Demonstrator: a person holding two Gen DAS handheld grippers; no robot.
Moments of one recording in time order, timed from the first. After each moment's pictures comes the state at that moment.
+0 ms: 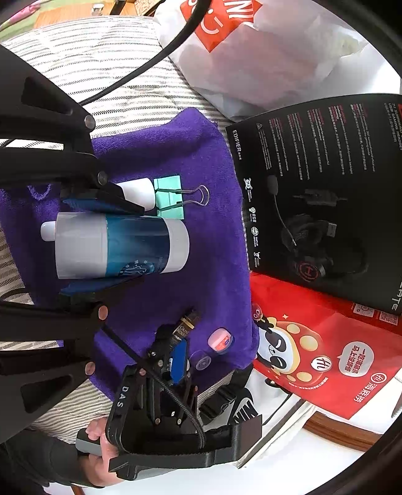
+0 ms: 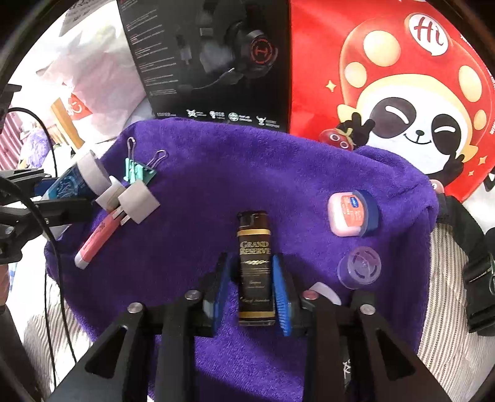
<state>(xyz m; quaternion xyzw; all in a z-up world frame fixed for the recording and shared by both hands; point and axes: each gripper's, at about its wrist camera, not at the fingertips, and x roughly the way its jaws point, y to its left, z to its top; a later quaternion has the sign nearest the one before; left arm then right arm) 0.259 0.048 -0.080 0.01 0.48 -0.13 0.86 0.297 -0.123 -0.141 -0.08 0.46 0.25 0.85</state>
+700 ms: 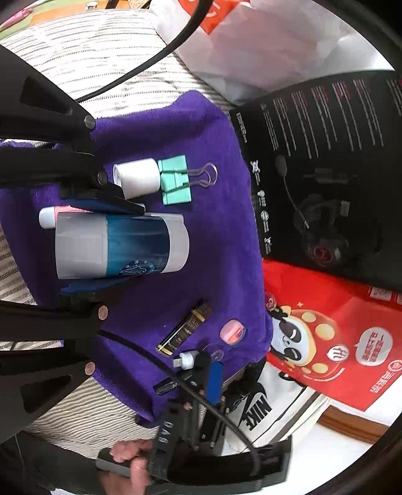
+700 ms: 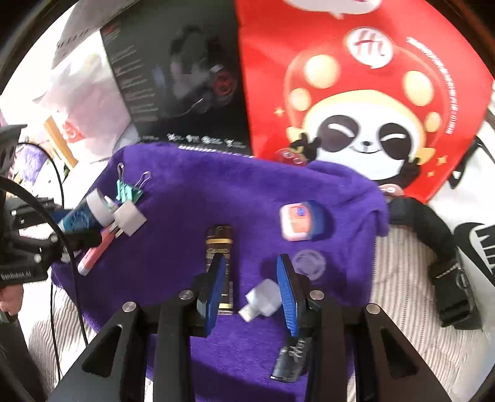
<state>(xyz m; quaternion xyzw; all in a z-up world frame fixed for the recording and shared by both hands) 0.262 0.032 -0.090 0.02 0.50 -0.15 0.85 0.297 -0.162 -0.109 -0.06 0.45 0.22 0.86</state>
